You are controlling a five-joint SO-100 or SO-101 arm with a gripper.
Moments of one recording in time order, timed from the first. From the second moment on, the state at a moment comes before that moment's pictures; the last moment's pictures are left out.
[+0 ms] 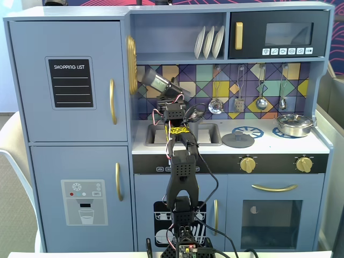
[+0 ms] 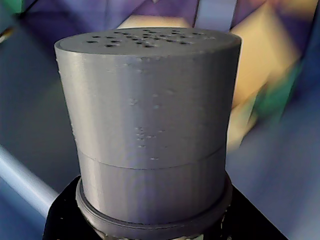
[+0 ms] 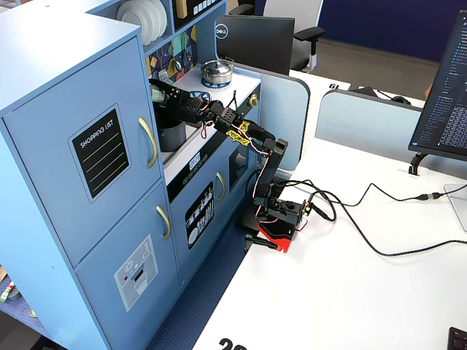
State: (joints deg) arm 0.8 108.3 79.9 26.8 36.6
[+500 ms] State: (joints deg) arm 42.8 96.3 63.7 13.9 -43.9
